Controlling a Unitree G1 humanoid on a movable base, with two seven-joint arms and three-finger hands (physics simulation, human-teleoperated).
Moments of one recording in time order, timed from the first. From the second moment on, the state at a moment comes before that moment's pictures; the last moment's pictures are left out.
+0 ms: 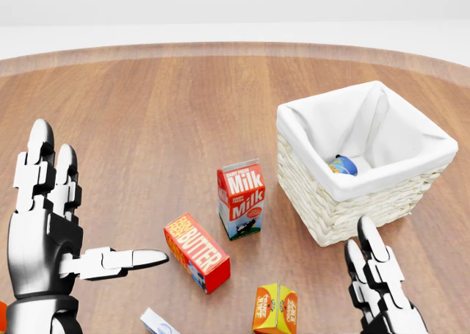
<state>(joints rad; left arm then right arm) 0.04 0.00 0.04 -0.32 -0.02 -0.07 0.05 0.54 0.00 0.01 -0.49 0.04 -0.09 0.20</state>
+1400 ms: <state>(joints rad) 0.05 0.00 0.04 -0.32 -0.02 -0.07 0.05 0.72 -0.05 0.05 -0.33 0.03 -0.09 0.17</state>
